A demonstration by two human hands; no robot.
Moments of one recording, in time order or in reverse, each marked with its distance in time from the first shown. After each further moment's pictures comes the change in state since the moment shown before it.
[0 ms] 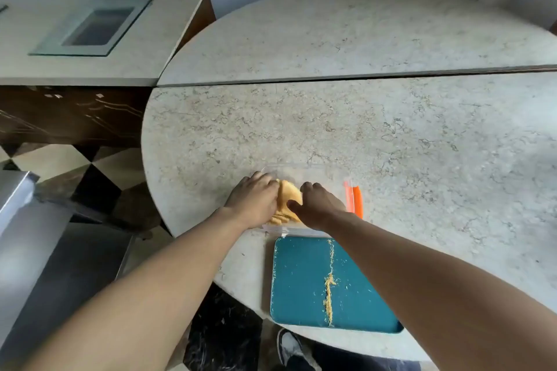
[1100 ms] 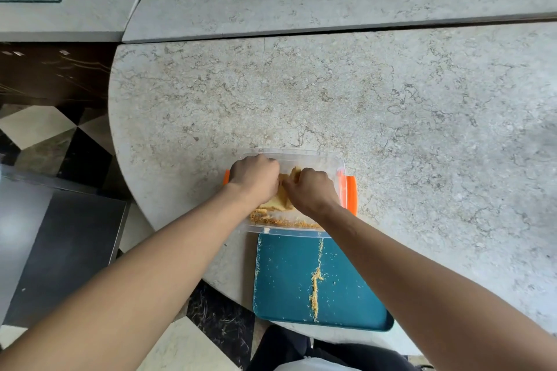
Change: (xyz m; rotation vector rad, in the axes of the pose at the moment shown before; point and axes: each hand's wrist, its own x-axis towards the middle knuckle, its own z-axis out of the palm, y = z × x) left_hand 0.078 0.027 0.011 0.128 -0.187 -0.151; right_hand 0.037 0.023 0.001 0.263 -0.017 0.155
